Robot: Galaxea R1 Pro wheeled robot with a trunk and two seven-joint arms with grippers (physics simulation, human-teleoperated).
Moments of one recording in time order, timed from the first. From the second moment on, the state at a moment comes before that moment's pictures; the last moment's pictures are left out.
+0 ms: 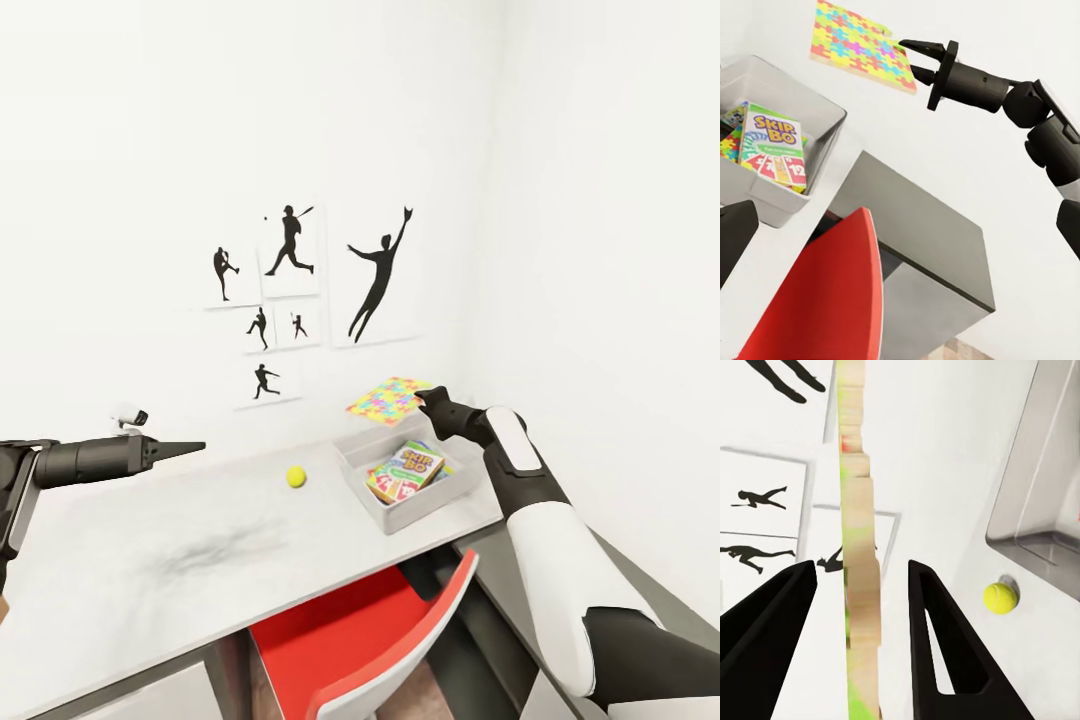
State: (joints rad) left arm -0.69 0.42 0.25 -1.26 0.02 1.03 -1.57; right arm -0.97 0.09 -0.09 -0.85 -1.29 0.51 -0.43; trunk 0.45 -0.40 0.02
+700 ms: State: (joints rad) left arm -0.69 0.42 0.25 -1.26 0.02 1.03 -1.57; right arm -0.97 0.09 -0.09 -0.83 -1.29 0.50 -0.42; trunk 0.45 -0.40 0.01
